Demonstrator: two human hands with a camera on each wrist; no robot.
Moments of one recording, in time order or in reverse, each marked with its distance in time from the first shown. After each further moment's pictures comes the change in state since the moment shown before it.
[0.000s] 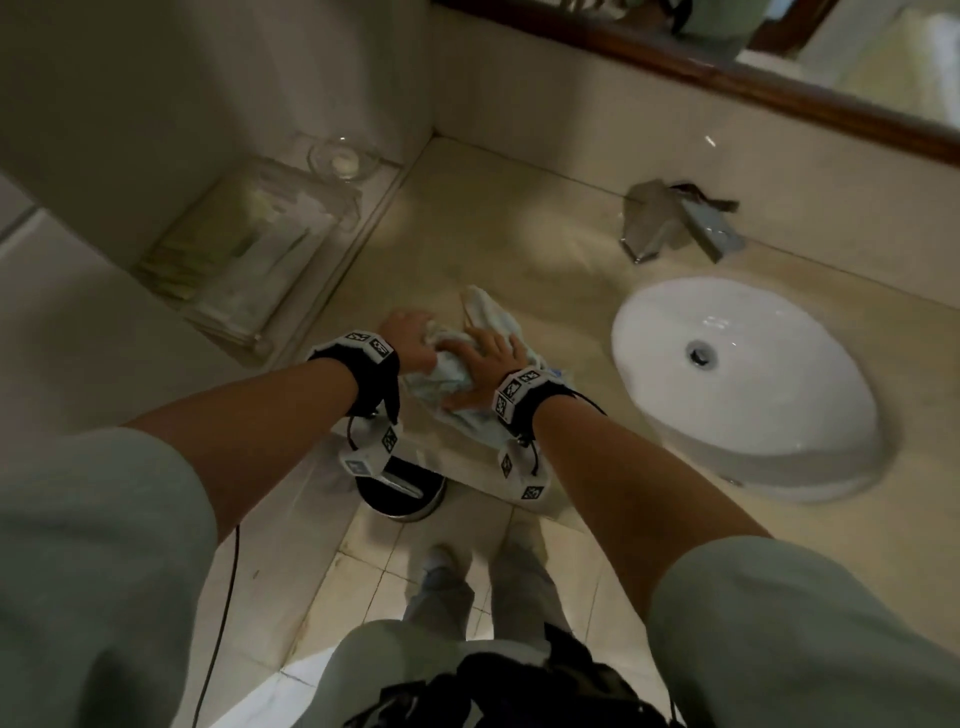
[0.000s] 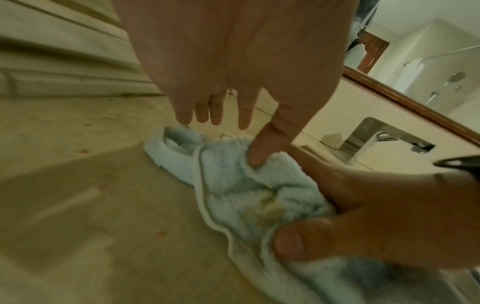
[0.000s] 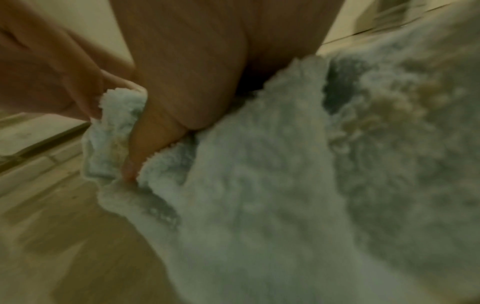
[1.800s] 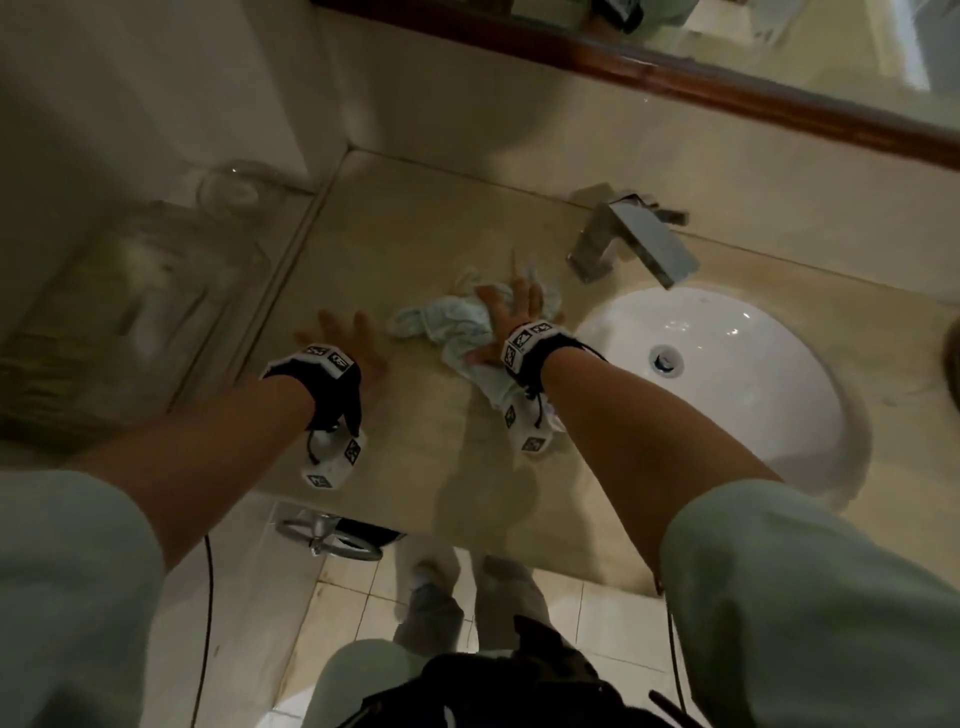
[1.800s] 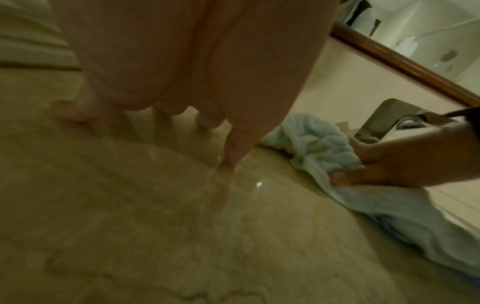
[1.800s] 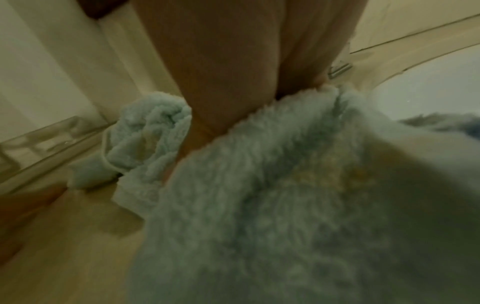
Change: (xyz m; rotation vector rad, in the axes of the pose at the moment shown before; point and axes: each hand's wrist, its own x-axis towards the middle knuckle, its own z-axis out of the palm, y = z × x) left_hand 0.115 0.002 0.002 0.282 -0.102 -0.212; right_hand 0.040 0.116 -0.075 0.162 -0.053 0.447
